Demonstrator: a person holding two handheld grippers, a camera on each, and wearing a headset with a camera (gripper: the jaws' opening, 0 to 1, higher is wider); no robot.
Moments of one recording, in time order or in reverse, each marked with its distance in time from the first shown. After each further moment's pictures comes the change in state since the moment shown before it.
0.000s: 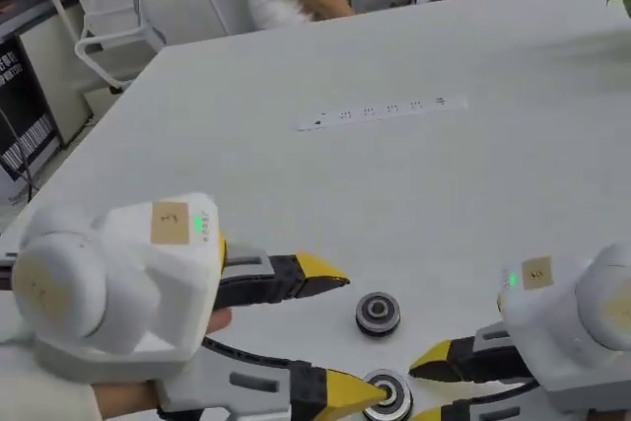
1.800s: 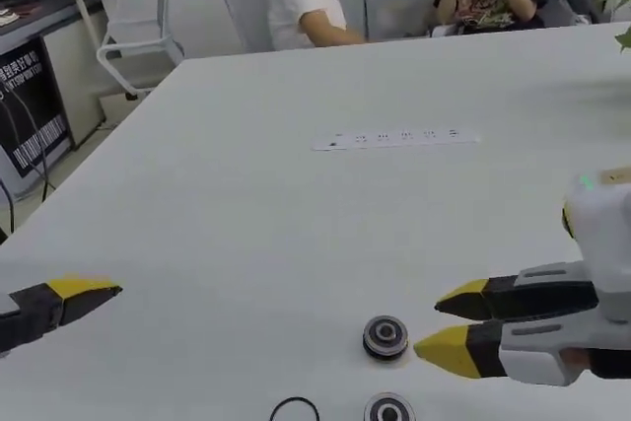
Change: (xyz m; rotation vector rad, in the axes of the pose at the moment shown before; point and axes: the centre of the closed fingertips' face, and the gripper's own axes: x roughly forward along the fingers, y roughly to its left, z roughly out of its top) left arm -0.144 0.006 -0.041 -0.243 -0.030 0.317; right arm -0.056 -0.025 0.062 0.123 -0.094 -0.099
